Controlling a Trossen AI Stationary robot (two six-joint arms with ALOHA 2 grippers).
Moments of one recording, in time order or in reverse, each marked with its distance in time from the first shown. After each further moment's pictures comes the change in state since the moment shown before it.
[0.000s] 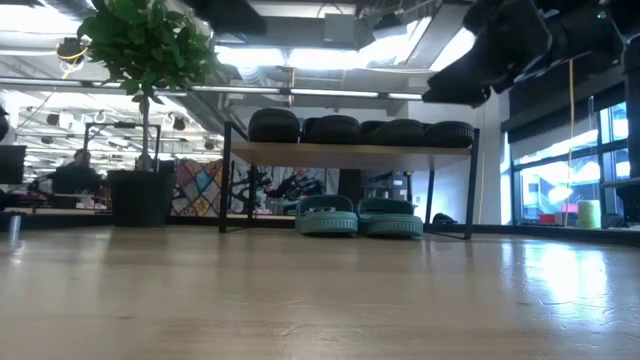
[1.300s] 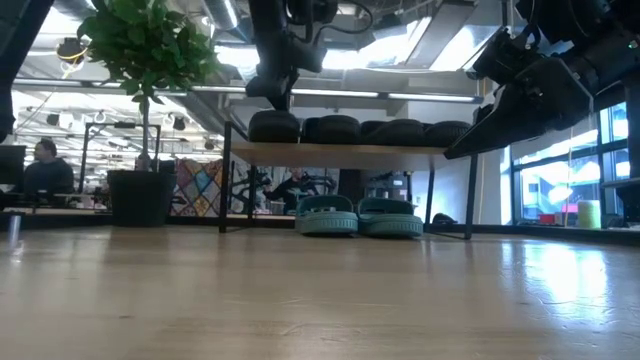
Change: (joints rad) left arm 0.035 0.758 0.668 -0.643 -0.666 0.350; right arm 0.165 0.117 -0.101 -0.010 0.180 0.093
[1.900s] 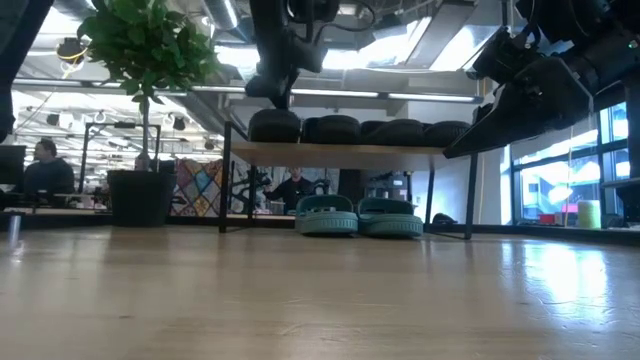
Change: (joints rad) left arm -0.018 0.002 -0.001 -0.004 -0.062 0.002; right arm 0.000 0.000 0.000 0.005 0.000 -0.004
